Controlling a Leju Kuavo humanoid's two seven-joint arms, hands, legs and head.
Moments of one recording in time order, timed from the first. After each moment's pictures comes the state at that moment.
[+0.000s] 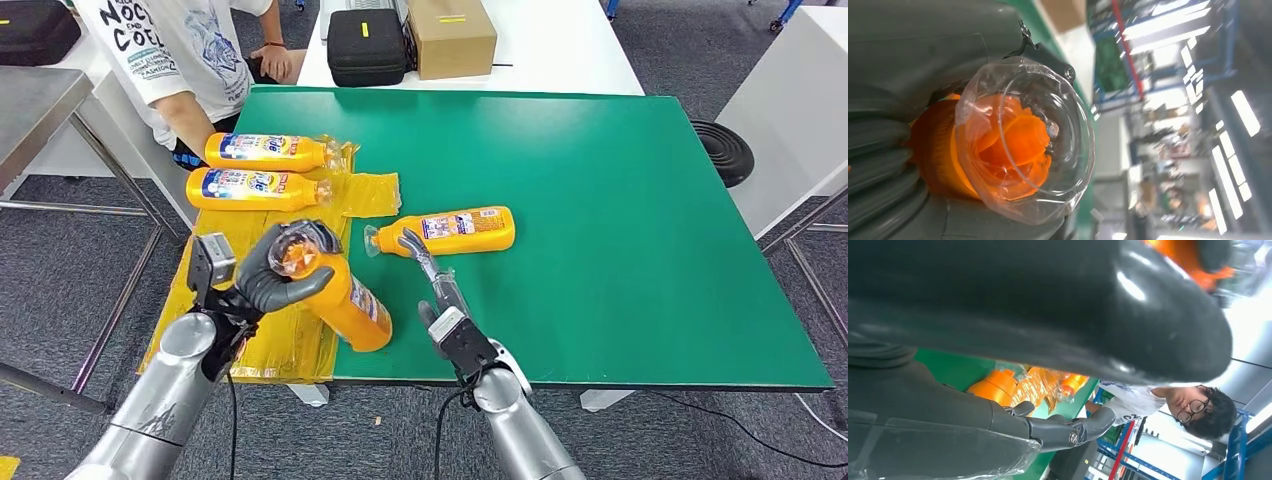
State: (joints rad) left arm -0.44 0.04 -0.35 -1.20 0.08 -0.46 -0.41; right arm -0.26 0.24 0.31 -1.10 0.35 0.07 -0.70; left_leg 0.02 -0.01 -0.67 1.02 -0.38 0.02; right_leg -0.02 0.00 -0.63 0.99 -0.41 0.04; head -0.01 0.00
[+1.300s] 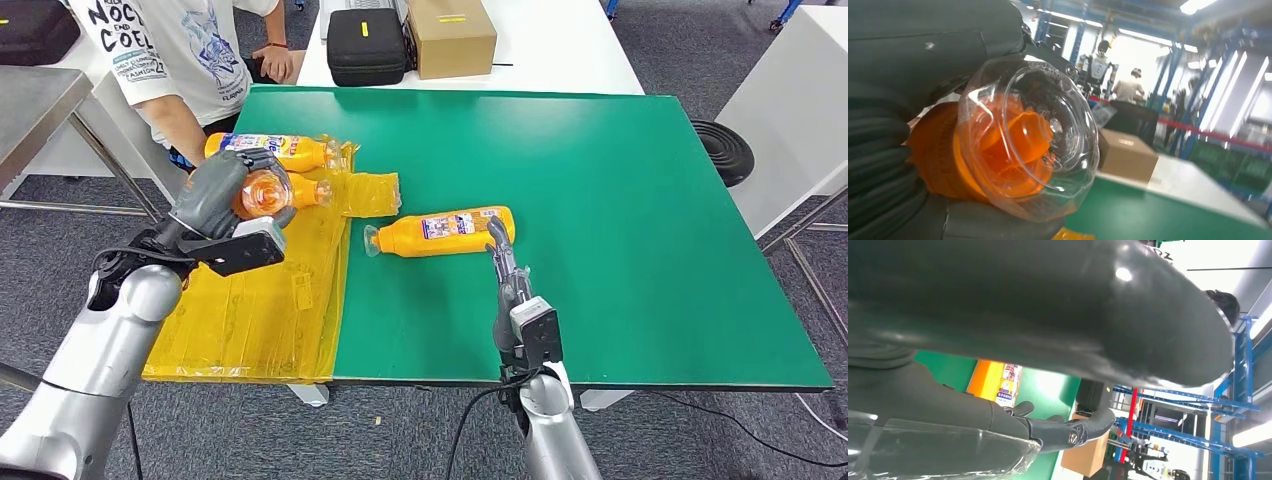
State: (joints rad) left arm -0.59 0.19 -0.37 -1.35 -0.77 -0.14 -0.32; right arm -0.17 0.24 0.09 -1.25 0.25 0.07 -0.68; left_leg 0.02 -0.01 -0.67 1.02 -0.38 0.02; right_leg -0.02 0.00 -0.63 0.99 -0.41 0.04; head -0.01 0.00
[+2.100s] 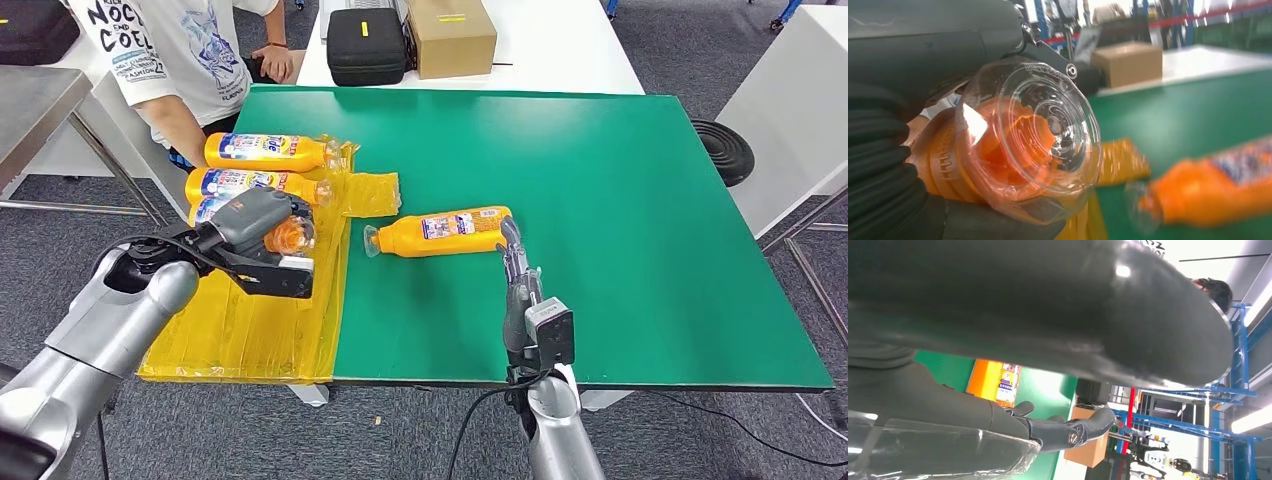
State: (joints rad) left arm -0.74 0.28 -0.66 -1.14 -0.87 -0.29 -0.34; right arm -0.15 0.24 0.07 -1.28 0.21 0.09 -0.67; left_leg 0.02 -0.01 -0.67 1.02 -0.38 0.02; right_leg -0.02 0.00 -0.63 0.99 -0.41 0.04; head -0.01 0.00
